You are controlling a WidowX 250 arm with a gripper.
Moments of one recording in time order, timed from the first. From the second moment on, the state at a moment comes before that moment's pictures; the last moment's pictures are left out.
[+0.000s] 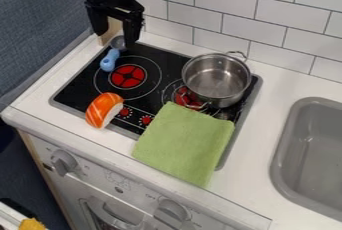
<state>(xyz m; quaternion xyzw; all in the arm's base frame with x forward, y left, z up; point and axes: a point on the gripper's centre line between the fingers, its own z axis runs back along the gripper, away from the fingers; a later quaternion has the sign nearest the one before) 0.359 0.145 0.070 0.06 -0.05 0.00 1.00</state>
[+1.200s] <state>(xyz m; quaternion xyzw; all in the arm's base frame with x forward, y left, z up) 0.263 0.103 0.043 0.03 0.01 -0.01 1.00</state>
